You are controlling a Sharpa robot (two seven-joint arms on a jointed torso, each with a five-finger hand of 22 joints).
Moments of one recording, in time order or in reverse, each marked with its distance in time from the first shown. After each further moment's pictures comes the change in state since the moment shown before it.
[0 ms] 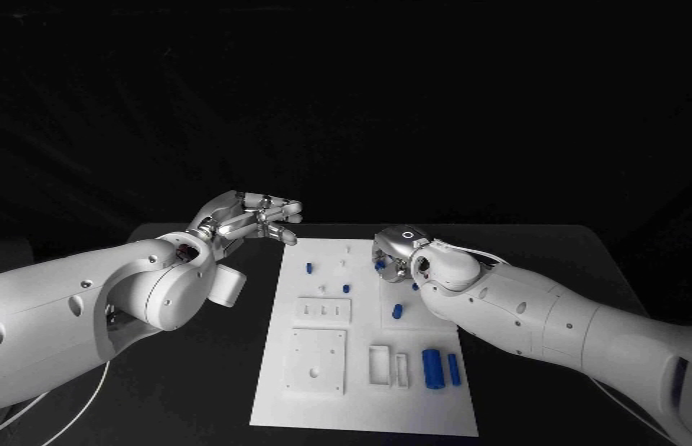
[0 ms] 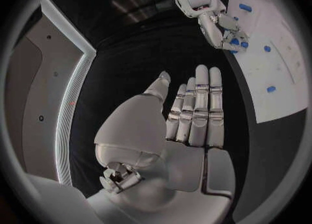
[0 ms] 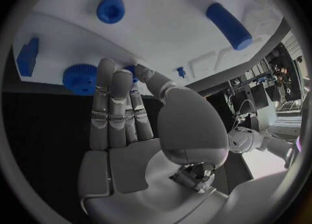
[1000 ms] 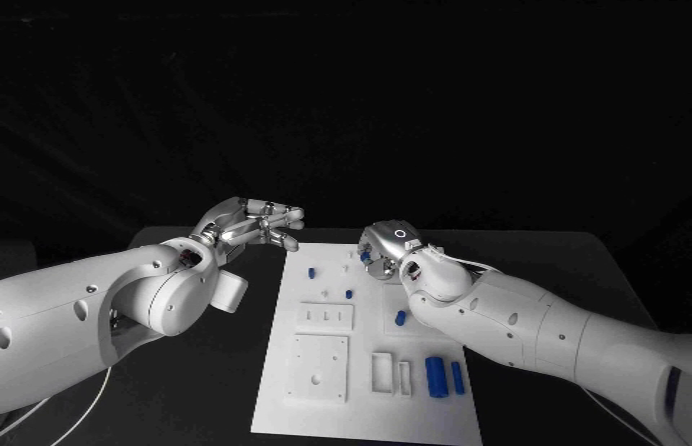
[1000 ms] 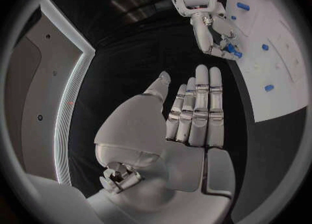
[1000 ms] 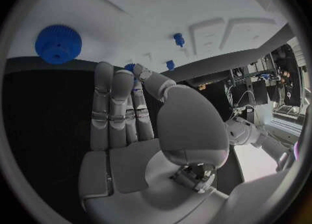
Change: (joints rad) left arm 0.000 0.005 0.000 -0.009 -0.001 0.004 -0.002; left_hand 0.000 0.000 0.000 0.000 0.000 -0.004 0.004 0.000 0.000 0.000 0.000 0.000 0.000 0.000 0.000 0.004 0.001 0.000 0.000 0.000 0.007 0.000; right arm 0.004 0.034 0.000 0.038 -0.032 -0.187 -0.069; right_hand 0.031 0.014 0.095 0.031 -0.109 0.079 -0.022 -0.001 0.009 0.068 -0.011 -0.001 0.000 0.000 -0.035 0.010 -0.014 -0.070 0.011 -0.060 0.053 0.172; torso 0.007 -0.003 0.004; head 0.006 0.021
